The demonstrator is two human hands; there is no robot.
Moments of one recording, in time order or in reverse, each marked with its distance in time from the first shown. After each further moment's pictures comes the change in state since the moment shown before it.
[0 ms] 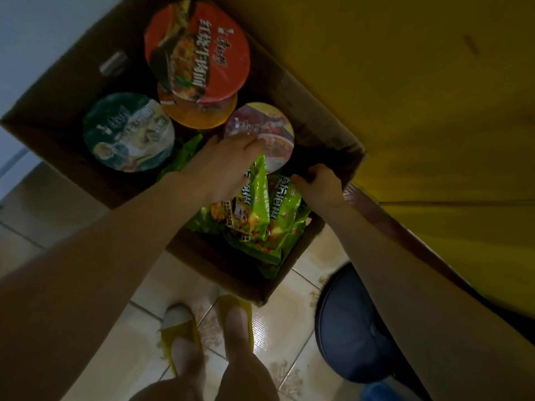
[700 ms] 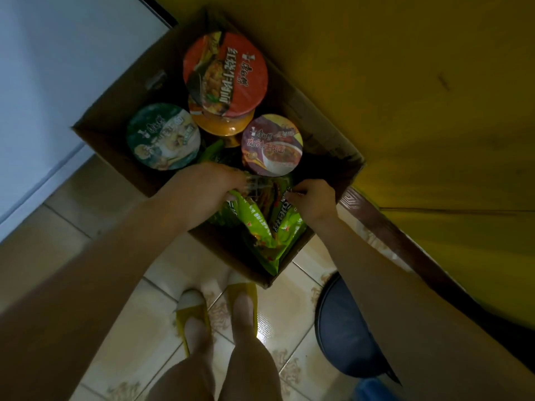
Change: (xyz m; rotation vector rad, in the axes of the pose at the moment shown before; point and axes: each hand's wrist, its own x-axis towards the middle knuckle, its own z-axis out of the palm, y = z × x) left_hand -0.087 0.004 -0.045 -0.232 0.059 -0.023; right_hand -0.047 -0.024 -0.006 -0.044 -0.089 -0.109
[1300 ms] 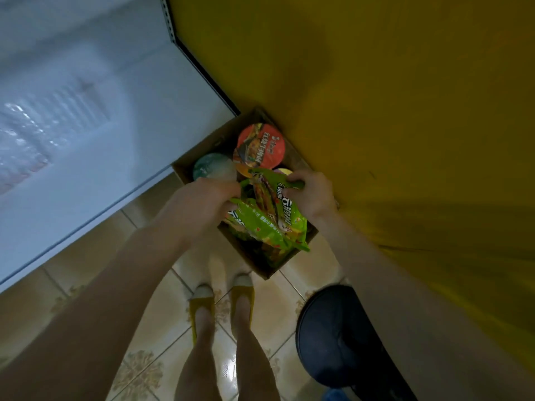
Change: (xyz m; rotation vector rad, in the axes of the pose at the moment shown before) left_hand -0.139 0.080 -0.151 -0.127 0.287 -0.137; right_hand -0.132 -0.156 -0.119 -0.084 0.047 -0.312
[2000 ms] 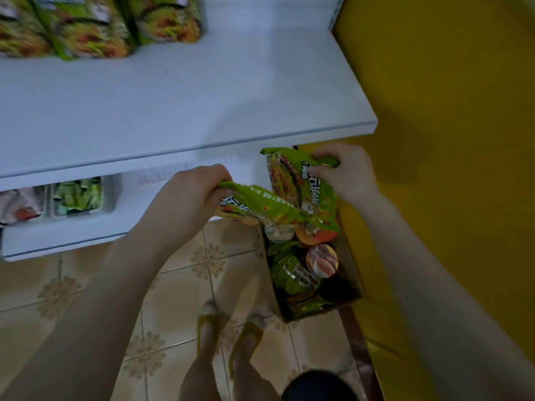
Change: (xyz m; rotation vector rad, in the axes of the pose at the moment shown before) left_hand -0.183 0.067 -0.192 -0.016 0.662 -0.380; right_hand -0.081 -0.252 -0.110 -0.086 -0.004 -0.659
